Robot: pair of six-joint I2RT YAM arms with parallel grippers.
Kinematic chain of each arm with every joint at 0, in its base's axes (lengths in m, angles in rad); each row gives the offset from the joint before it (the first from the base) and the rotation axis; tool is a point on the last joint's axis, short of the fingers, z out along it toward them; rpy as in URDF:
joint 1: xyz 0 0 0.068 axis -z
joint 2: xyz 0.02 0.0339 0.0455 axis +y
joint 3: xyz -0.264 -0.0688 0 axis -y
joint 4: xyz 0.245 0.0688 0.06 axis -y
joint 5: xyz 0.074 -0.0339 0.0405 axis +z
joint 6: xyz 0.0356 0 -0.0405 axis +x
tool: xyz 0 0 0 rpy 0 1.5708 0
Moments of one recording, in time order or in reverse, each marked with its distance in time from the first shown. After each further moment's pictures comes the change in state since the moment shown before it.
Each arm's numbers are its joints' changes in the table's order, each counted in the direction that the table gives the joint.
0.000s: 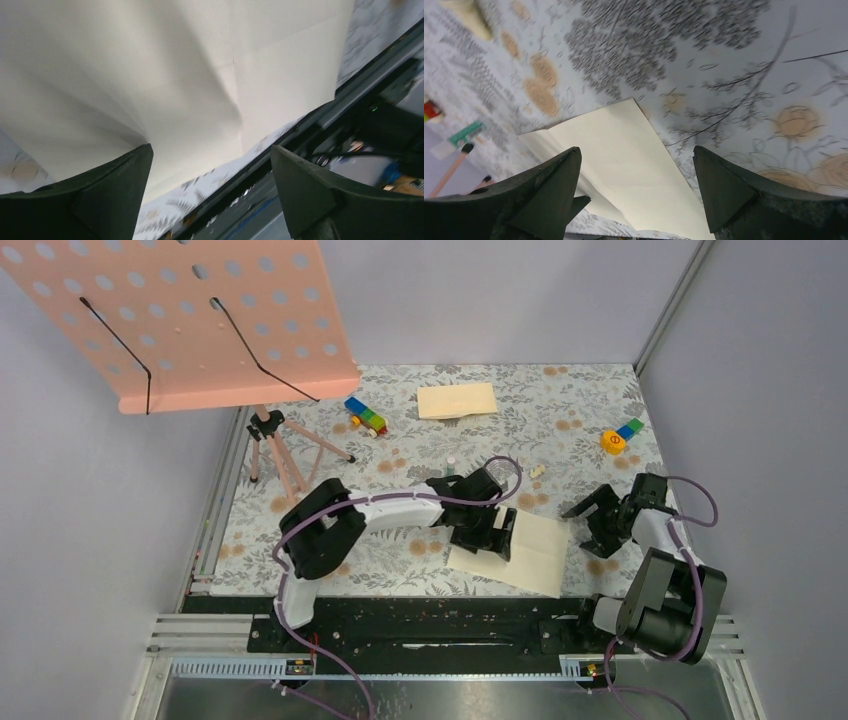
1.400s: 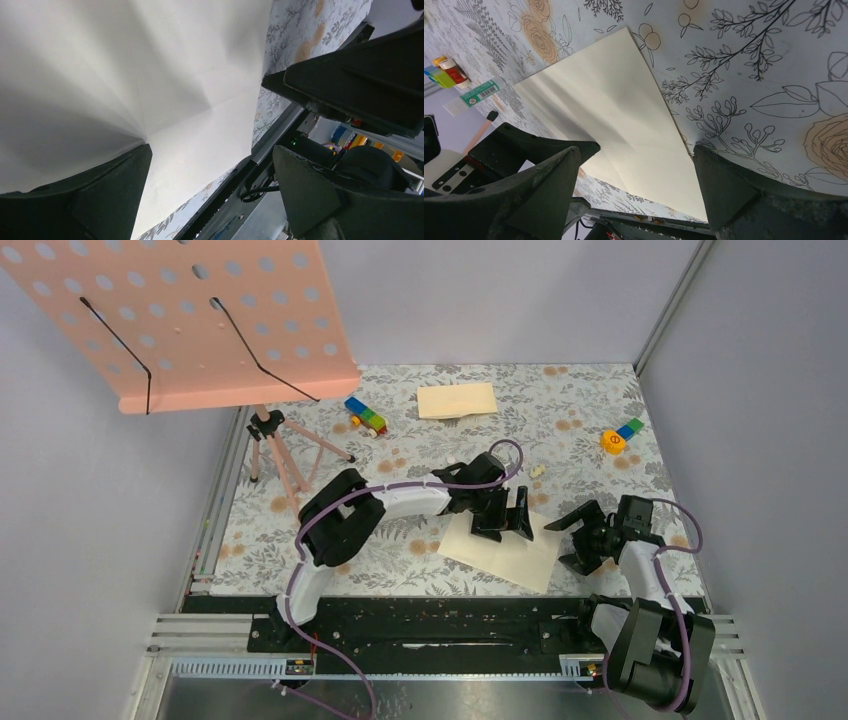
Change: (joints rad) left arm -0.057 0.121 0.086 0.181 -0.163 -0.145; right arm -0.074 -0.256 -0.212 0.030 0.132 0.151
